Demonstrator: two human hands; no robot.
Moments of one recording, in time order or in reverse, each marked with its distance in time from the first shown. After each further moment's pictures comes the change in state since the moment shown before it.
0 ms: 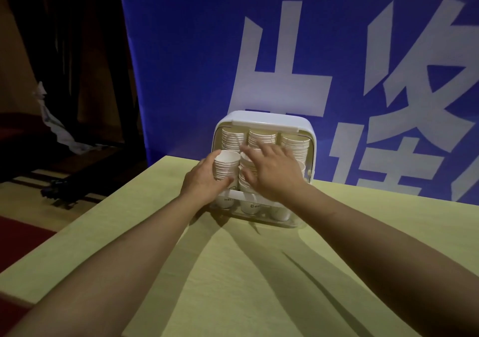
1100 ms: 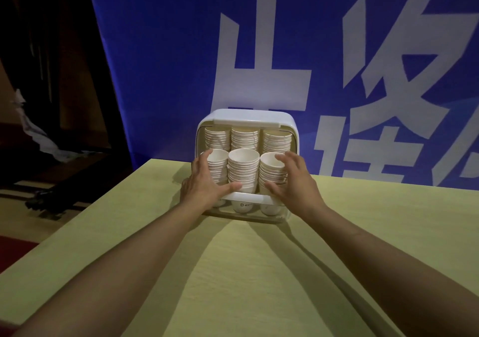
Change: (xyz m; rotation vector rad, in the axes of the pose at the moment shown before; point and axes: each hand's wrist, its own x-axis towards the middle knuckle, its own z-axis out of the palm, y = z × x) left_hand -0.008 0.021 0.027 -0.041 -0.040 -0.010; right_hand -0.055 0.063 0.036 0.518 0.151 0.367
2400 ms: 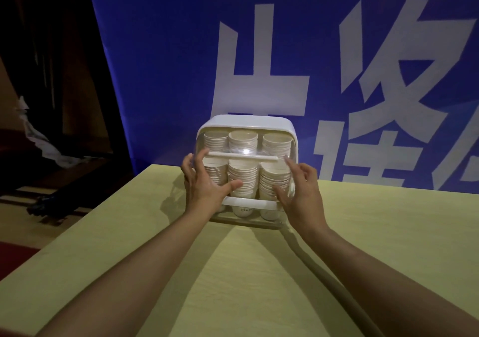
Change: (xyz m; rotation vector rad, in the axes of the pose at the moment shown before) left_hand -0.005 0.007 0.009 -0.232 0.256 0.103; right_hand -0.023 0.004 0.006 0.167 0.208 0.007
